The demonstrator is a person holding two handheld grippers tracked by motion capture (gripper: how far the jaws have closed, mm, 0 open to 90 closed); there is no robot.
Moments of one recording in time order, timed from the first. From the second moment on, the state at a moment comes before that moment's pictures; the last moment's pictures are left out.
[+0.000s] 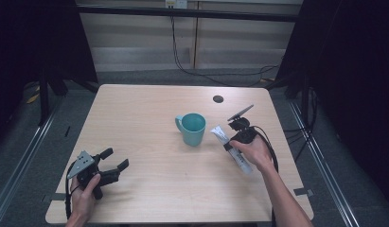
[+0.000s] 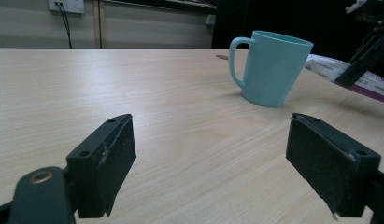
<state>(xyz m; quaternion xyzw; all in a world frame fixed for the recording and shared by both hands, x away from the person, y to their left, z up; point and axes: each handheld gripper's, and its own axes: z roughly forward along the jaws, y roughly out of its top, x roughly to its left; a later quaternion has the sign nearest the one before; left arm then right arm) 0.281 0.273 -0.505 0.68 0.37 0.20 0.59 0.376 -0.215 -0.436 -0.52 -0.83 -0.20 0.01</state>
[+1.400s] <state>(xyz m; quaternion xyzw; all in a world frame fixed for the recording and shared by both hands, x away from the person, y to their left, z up) 0.281 0.273 -0.505 0.68 0.37 0.20 0.59 0.345 -0.233 -0.384 -0.50 -0.74 -0.42 -0.16</state>
